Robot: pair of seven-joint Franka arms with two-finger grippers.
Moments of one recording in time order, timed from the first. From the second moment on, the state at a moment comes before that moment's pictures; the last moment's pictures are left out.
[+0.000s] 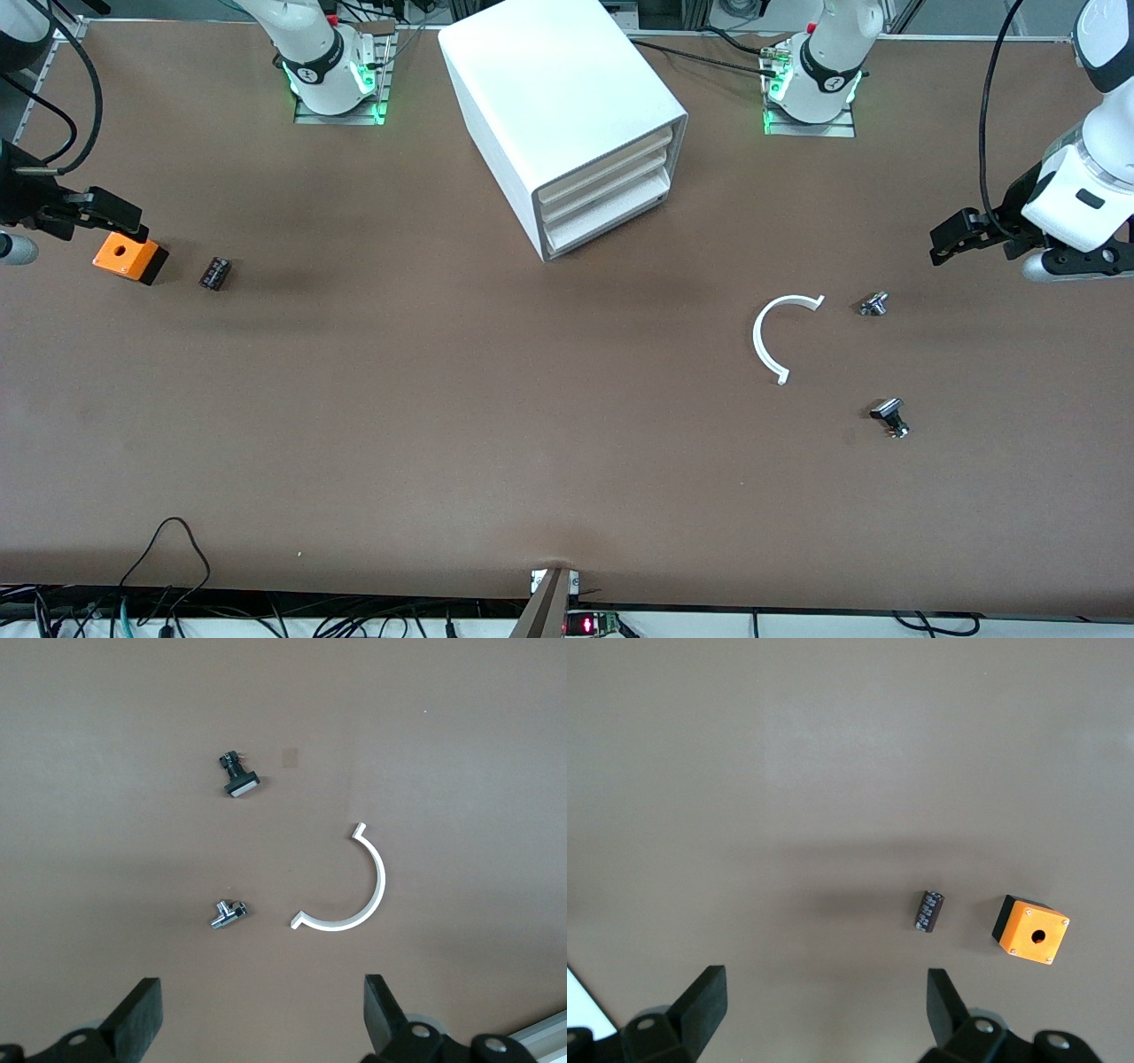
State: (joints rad) left arm 0.14 0.01 -0.18 -1.72 0.01 1.74 -0.13; right arm -0.02 0.04 -0.04 -1.65 -0.02 1.64 -0.03
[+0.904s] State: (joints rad) left arm 0.14 0.21 -0.23 -1.74 -0.25 1.69 -0.13; right arm -0.01 0.03 -0.01 -1.63 -0.02 1.51 -0.03
